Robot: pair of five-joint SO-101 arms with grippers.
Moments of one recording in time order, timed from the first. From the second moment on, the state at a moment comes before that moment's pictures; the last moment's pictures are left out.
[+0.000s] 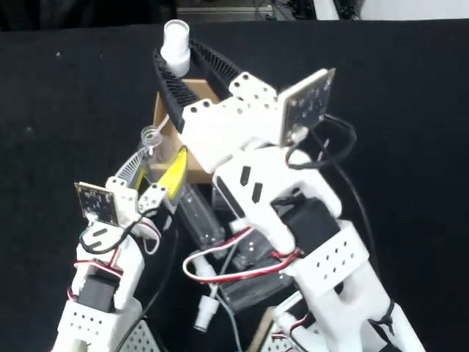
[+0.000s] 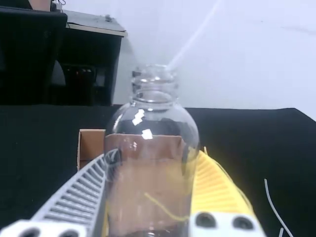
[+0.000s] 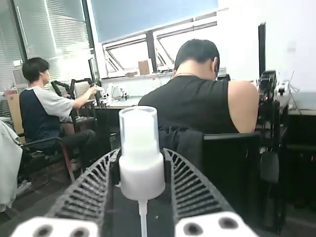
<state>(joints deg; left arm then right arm) 11.6 -103.9 96.0 15.7 8.1 -35.0 -45.1 28.3 15.0 -7.5</state>
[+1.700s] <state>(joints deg) 12.2 -103.9 96.0 16.3 -2.1 -42.9 -45.8 36.8 21.3 3.6</state>
